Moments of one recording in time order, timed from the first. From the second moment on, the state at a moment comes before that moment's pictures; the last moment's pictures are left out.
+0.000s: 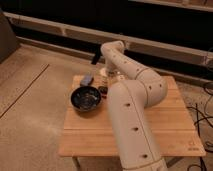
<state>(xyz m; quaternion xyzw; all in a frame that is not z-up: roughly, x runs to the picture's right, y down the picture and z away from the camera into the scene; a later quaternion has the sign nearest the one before) 0.042 -0.037 0.971 -0.36 0.01 0.08 0.93</state>
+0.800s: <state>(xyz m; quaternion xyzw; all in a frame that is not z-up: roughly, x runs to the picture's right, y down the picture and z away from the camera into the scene) 0.025 -0.015 0.992 -0.40 -0.01 0.10 0.91</state>
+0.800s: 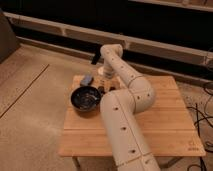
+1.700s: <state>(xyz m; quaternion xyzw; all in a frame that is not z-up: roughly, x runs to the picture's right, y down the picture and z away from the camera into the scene) 0.016 0.001 1.009 -0.41 -0.03 0.08 0.91</state>
